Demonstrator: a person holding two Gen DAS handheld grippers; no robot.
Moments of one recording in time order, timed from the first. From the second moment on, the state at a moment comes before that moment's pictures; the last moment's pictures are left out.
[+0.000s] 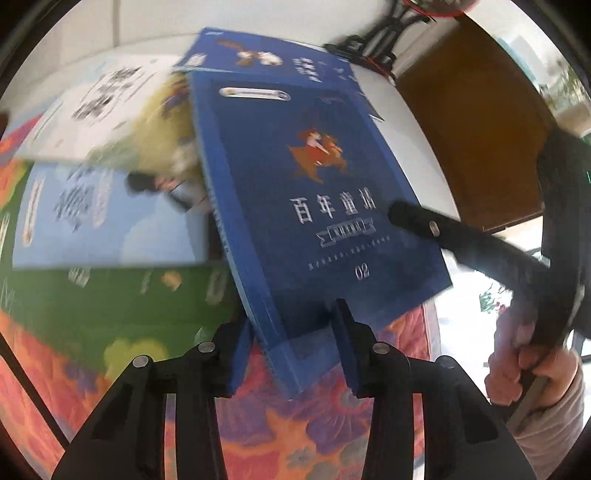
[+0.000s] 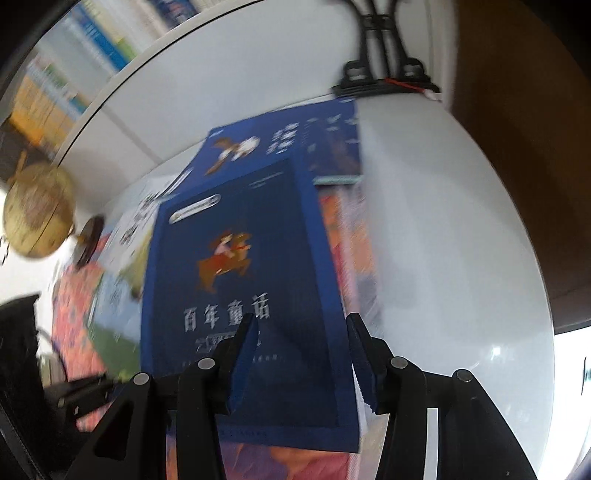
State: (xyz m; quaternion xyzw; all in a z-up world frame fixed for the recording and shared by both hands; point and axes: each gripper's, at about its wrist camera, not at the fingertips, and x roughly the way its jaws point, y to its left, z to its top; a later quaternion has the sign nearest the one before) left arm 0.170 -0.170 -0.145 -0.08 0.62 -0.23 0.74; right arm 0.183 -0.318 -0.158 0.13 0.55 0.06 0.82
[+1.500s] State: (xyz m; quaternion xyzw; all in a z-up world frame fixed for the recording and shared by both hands) left arm 0.115 -0.035 -0.117 -0.10 0.62 -0.22 0.75; right arm 0.094 -0.234 -0.163 0.29 0.55 0.30 0.73
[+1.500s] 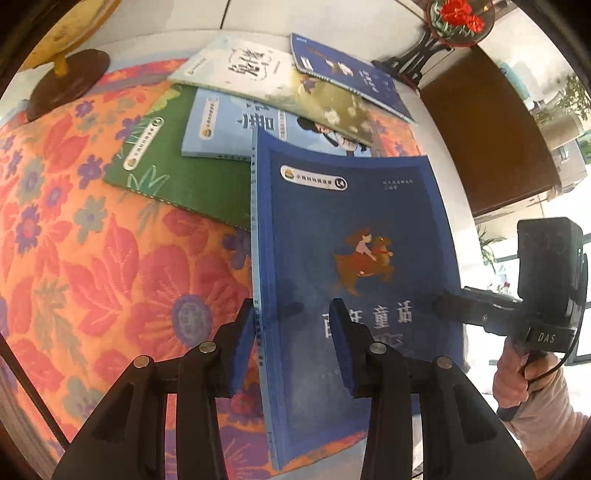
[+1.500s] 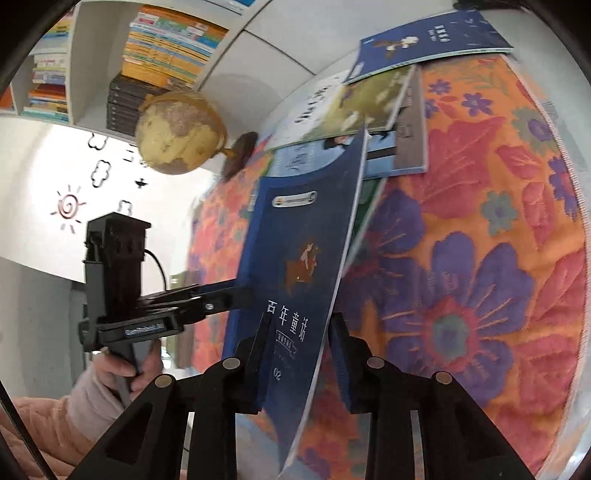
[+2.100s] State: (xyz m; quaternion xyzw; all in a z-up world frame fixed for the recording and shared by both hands) left arm 0.097 0.021 -0.089 -0.14 0.59 -0.20 0.77; right arm 0.088 -0.176 -0.130 0.23 0.55 0.30 0.75
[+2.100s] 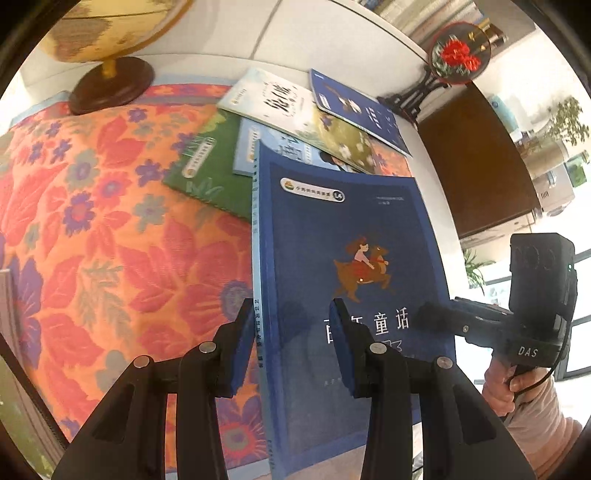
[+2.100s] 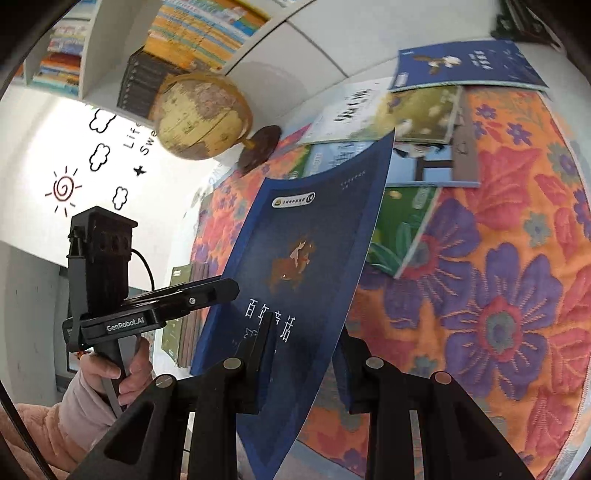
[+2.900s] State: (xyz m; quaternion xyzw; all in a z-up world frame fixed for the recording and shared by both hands) left arm 0.060 0.158 -0.055 -0.16 0.56 -0.17 0.80; right arm 0.083 -0.039 -0.085 0.21 0.54 0.33 0.75
